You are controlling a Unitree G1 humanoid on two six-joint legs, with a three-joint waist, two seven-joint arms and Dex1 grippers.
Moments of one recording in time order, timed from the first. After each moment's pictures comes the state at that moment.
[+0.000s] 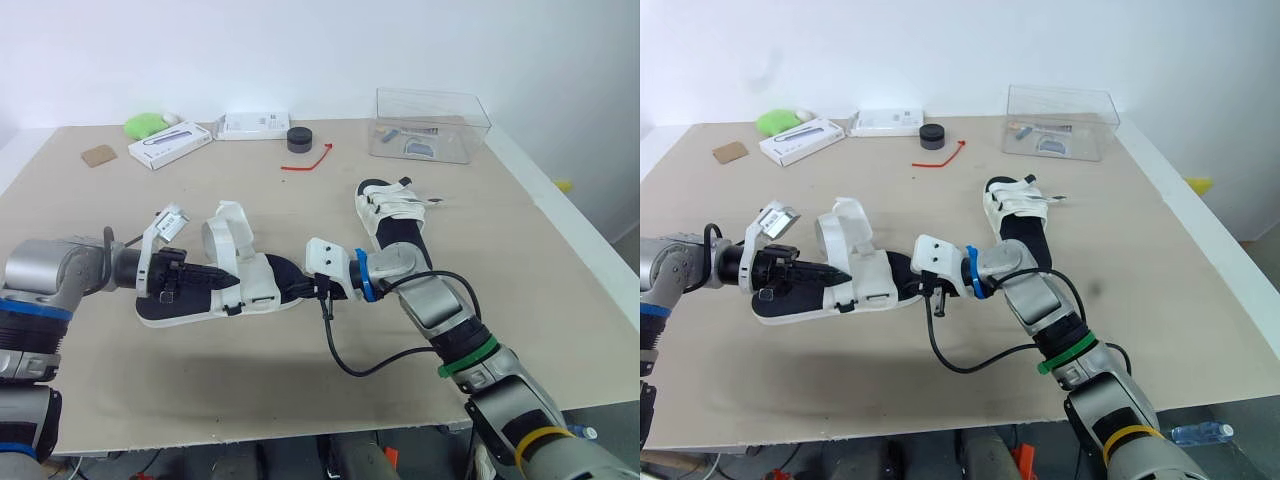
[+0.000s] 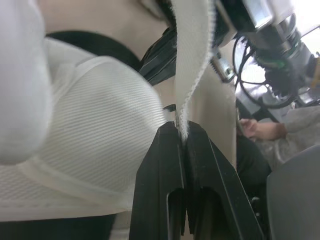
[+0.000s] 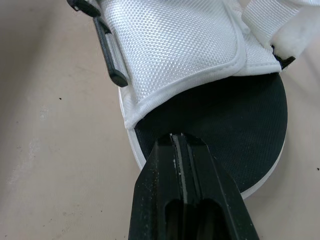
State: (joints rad) left arm -0.66 0.88 -0.07 0.17 -0.66 1.09 -1.40; right arm -0.74 -0.35 0.43 0.14 0.00 0.37 1.09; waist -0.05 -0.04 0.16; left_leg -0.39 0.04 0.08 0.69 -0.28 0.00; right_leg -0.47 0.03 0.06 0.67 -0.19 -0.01
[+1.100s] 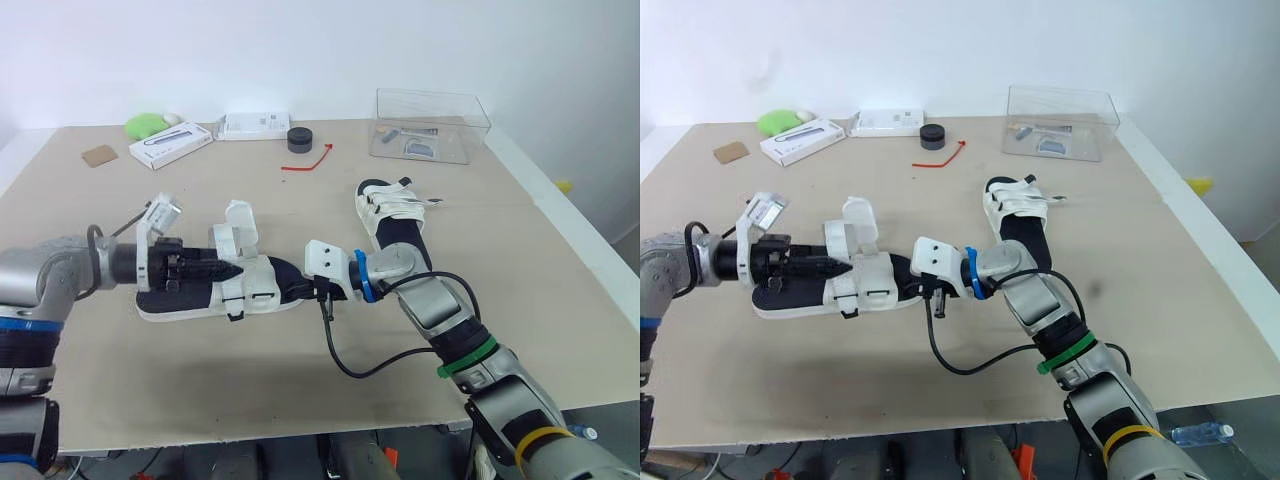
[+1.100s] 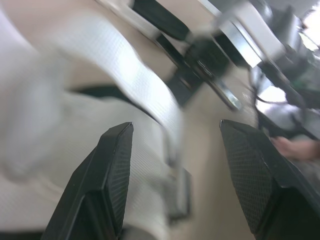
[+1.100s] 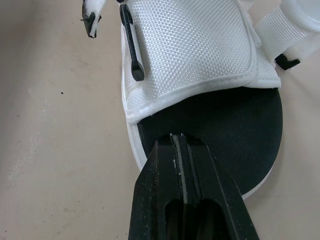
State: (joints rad) left arm -0.61 0.83 0.05 0.09 -0.72 1.01 -1.21; right arm -0.74 -0.35 0.44 0.15 -0.01 0.35 1.10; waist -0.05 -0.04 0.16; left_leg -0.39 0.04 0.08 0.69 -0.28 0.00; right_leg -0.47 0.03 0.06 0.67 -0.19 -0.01
